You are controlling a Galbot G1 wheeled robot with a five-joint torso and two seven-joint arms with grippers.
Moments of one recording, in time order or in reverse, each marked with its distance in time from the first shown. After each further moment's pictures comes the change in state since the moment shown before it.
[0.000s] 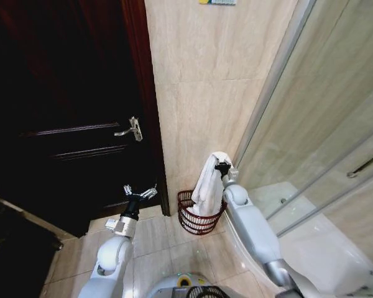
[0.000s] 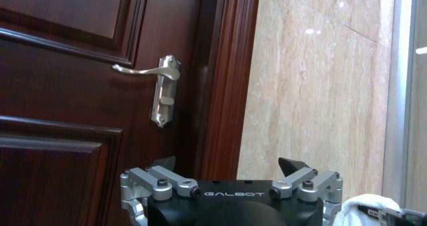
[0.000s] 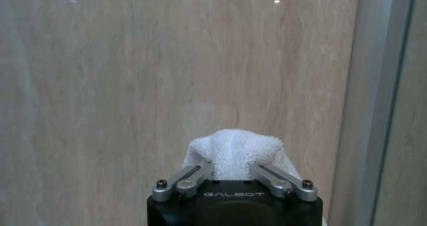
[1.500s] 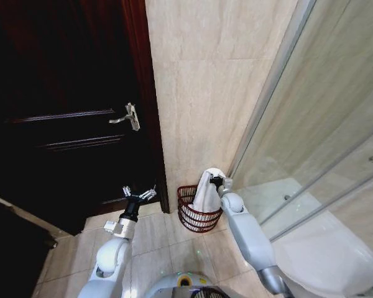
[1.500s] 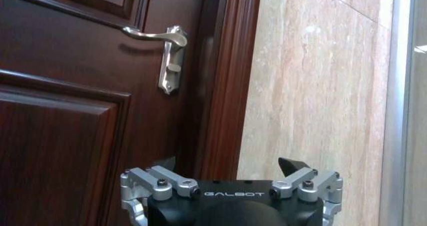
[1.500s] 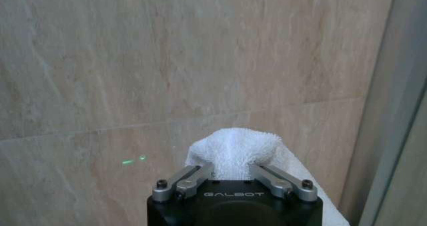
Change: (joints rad) left arm 0.014 -0.002 -0.008 0.002 -0.010 -0.020 0.014; right arm 0.000 0.070 0.018 -0.112 0.033 -0.164 -0.078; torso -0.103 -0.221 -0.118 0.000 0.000
